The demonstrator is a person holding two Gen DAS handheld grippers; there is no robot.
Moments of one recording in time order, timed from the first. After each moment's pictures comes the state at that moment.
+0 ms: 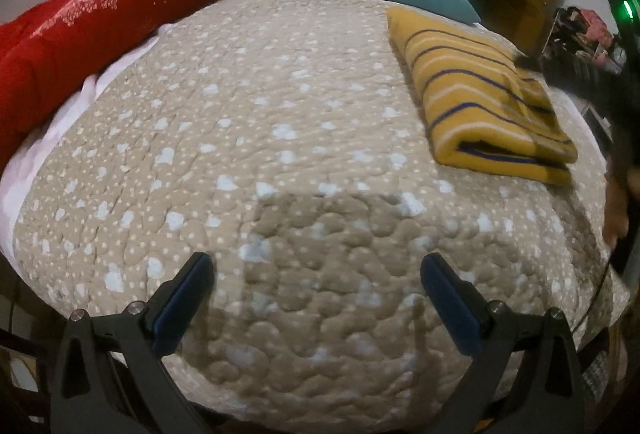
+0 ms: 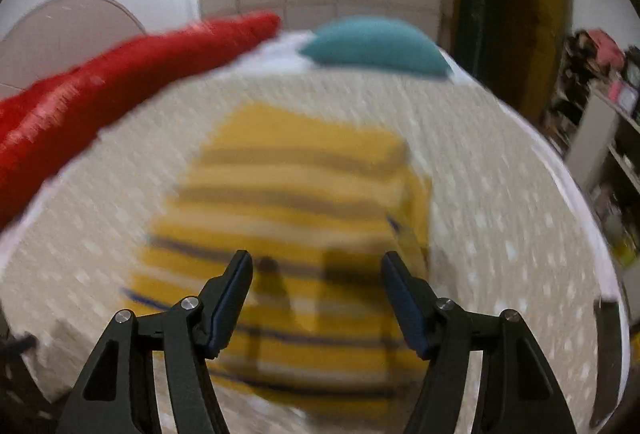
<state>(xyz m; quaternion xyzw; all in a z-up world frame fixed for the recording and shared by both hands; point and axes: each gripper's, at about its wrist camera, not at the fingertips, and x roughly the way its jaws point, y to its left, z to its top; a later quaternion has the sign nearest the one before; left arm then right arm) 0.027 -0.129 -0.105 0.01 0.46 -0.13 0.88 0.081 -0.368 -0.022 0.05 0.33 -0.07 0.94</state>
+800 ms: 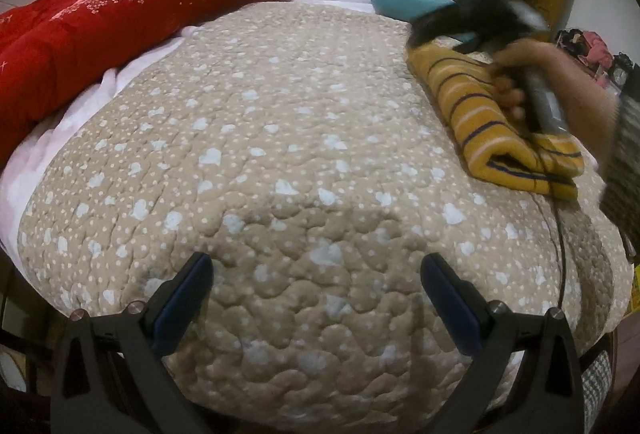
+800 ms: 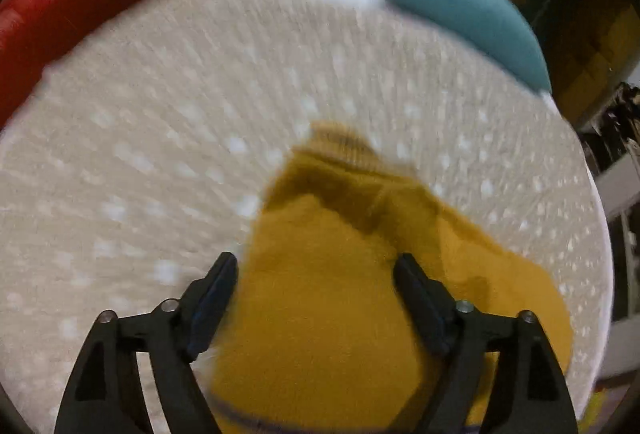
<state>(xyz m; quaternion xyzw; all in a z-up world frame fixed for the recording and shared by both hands) 0.029 -0.089 -0.110 -0.01 0.43 -0.12 0.89 0.266 -0.316 -0.038 -0.01 0.44 -0.04 0.90</state>
